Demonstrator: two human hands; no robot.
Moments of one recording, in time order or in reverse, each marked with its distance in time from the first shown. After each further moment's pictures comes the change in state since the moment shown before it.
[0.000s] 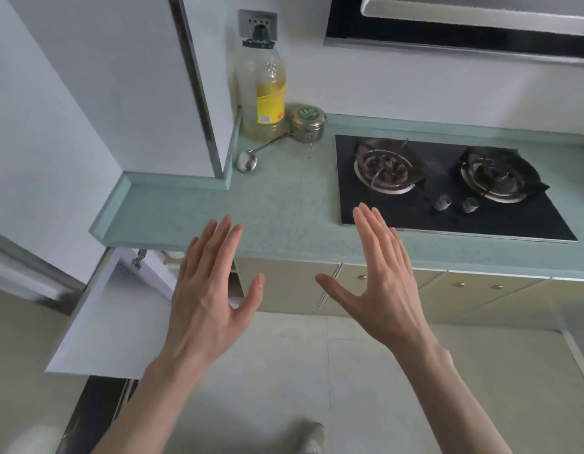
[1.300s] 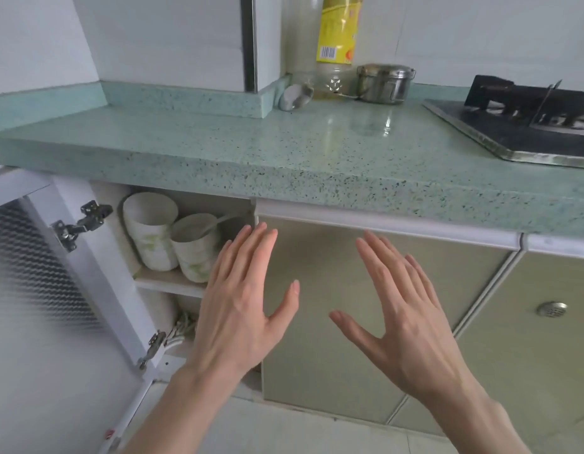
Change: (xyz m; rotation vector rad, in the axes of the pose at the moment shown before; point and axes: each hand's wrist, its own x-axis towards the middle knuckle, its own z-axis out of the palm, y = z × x) left_hand -0.087 -0.282 0.403 0.058 0.251 0.091; right_hand -0.049 0.169 0.472 -0.116 0.141 -0.295
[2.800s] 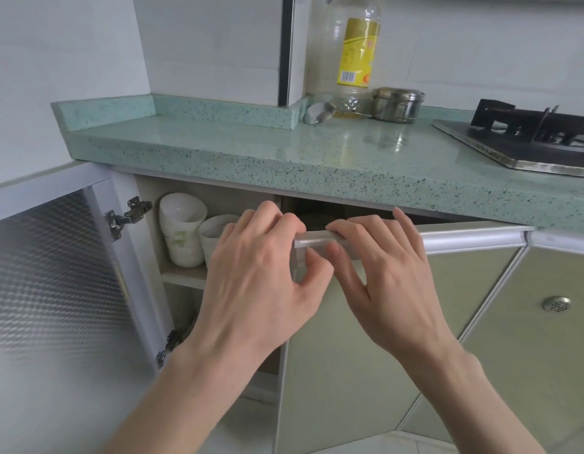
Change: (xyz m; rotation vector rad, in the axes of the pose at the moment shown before) left_hand 0.001 0.047 -0.101 0.050 0.125 -0.041; right_hand 0.030 -0.087 -0.025 -0.015 0.217 -0.088
